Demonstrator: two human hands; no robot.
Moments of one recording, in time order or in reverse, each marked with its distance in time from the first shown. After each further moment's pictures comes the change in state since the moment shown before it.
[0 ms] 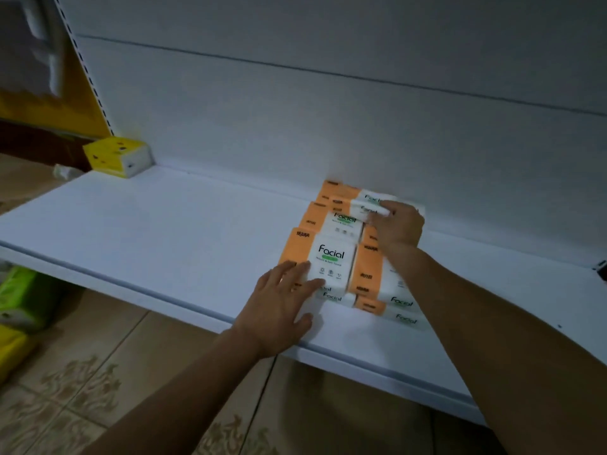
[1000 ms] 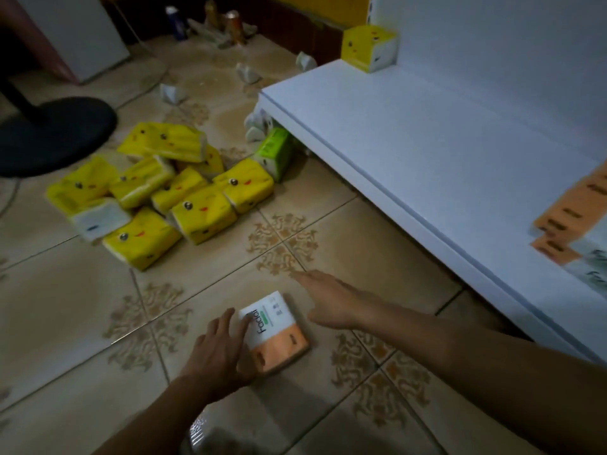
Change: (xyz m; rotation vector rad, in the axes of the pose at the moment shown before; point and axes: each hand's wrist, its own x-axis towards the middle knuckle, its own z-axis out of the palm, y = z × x) left_hand -0.380 -0.030 0.033 -0.092 -0.537 -1.127; right_hand -0.334 -0.037 0.179 -0.547 -1.591 -0.960
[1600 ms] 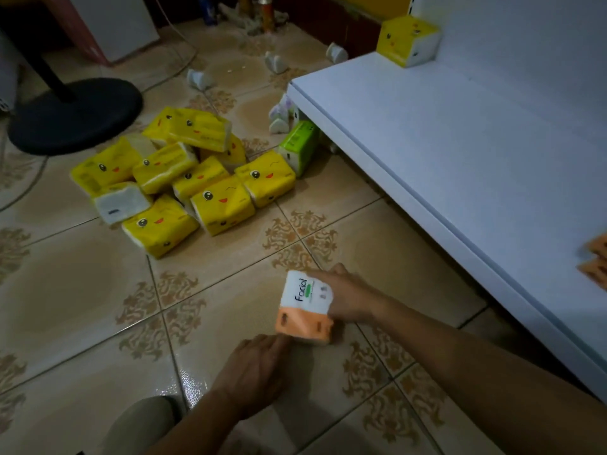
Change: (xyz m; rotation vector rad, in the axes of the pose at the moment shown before) left_hand -0.003 0.032 0.012 -0.223 0.214 0.324; right_hand 0.021 0.017 0.003 0.226 0.012 0.077
